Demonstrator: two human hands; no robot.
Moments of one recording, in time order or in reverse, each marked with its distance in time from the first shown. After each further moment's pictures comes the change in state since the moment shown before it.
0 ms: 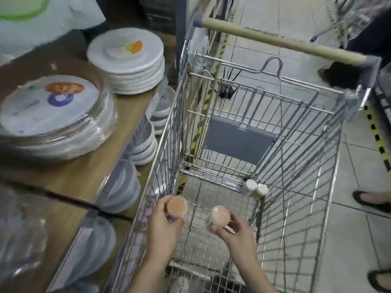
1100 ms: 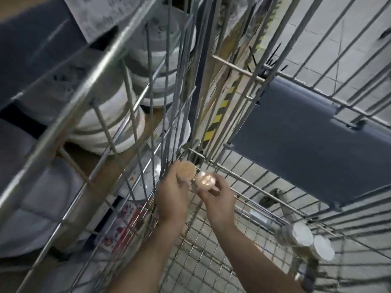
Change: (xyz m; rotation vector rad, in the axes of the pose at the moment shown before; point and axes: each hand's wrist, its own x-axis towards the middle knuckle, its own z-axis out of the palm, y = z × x) left_hand 0.249 -0.093 0.137 0.146 0.322 -0.011; right_hand 0.303 0.104 0.094 -0.155 -0.037 -0.118
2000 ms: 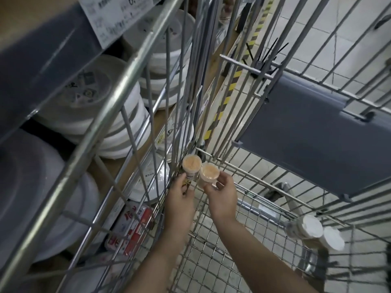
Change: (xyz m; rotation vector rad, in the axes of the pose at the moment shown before) left_hand -0.009 -0.013 -0.018 -0.206 -0.216 -0.170; right_hand -0.003 -0.013 0.023 0.041 0.147 0.073
